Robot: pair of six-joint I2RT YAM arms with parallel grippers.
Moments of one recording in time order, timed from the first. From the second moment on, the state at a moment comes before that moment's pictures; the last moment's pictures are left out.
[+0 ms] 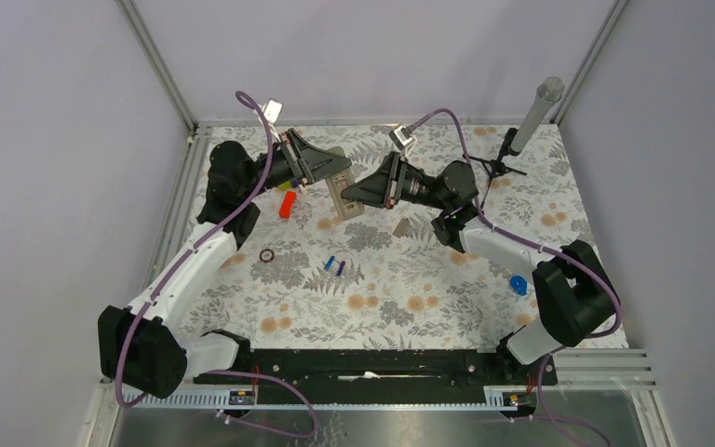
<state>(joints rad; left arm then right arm) -0.33 1.22 1.02 0.39 0.78 -1.04 0.59 1.54 0.95 0.98 -0.81 1.33</state>
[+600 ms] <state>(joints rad) -0.25 1.16 1.09 -0.08 0.57 -0.71 0.59 1.49 0.97 0.42 -0.56 1.01</state>
